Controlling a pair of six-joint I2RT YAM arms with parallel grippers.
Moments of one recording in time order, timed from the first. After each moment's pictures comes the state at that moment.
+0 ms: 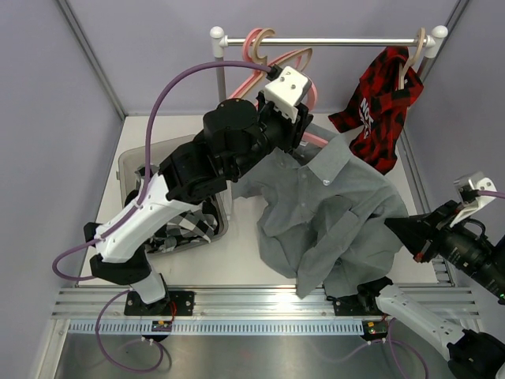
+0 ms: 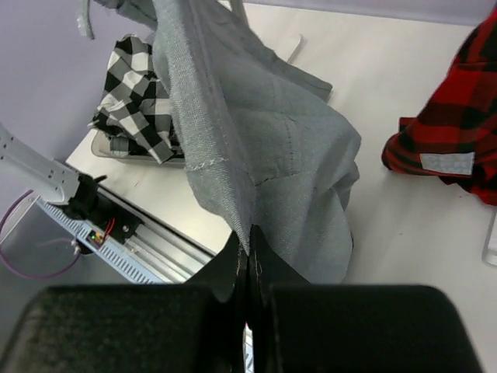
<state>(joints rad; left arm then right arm) -1.14 1.66 2.26 -0.60 -0.38 0.06 0.59 0.69 1.80 -1.35 -0.05 0.28</state>
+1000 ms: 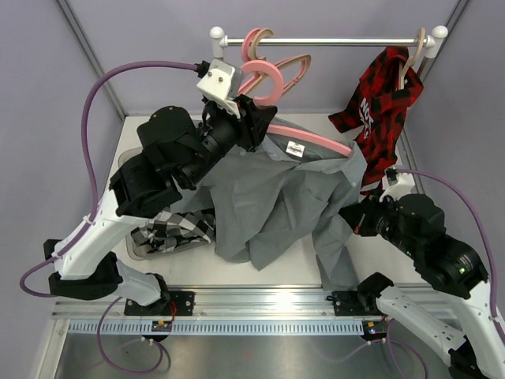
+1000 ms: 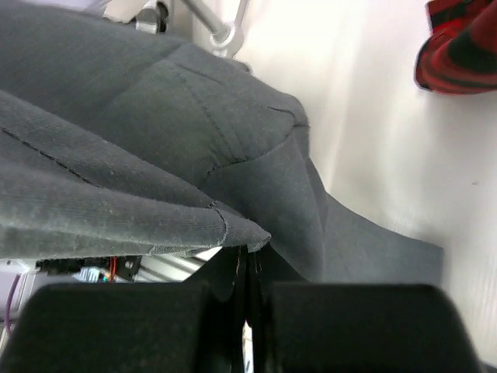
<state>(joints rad) -1.11 1.42 2.05 -0.50 -0.41 -0.05 0.59 0.60 1.12 -0.96 0.04 0.59</state>
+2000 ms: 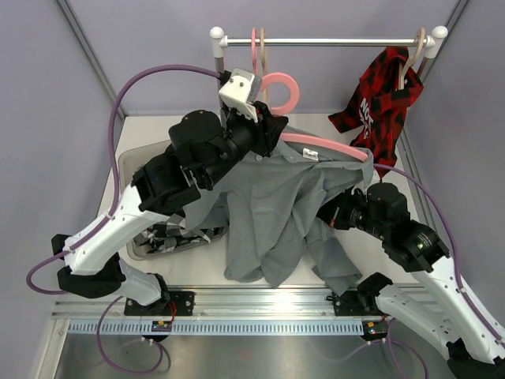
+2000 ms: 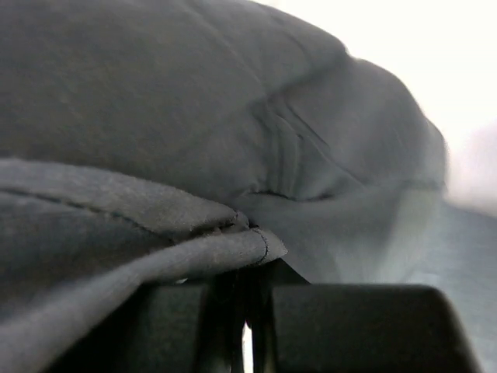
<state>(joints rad) -1.11 1.44 1.96 -0.48 -0.39 -0.18 0.59 0.69 0.93 -0.71 -0.10 0.71</state>
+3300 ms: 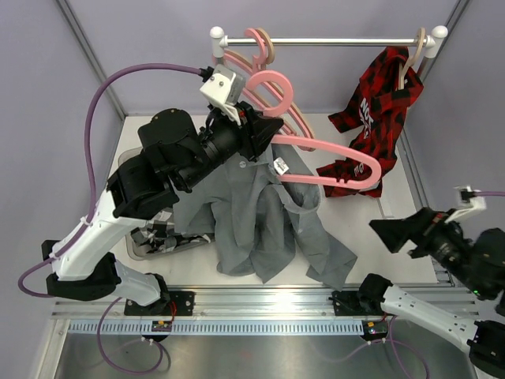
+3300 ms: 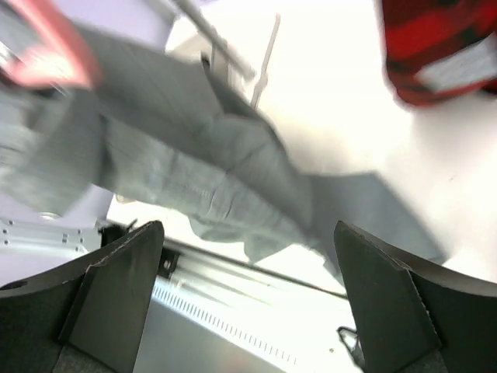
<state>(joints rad) -1.12 1.40 2.04 -0.54 -0.29 -0.18 0.92 0.48 1.41 -1.23 0.39 0.76</state>
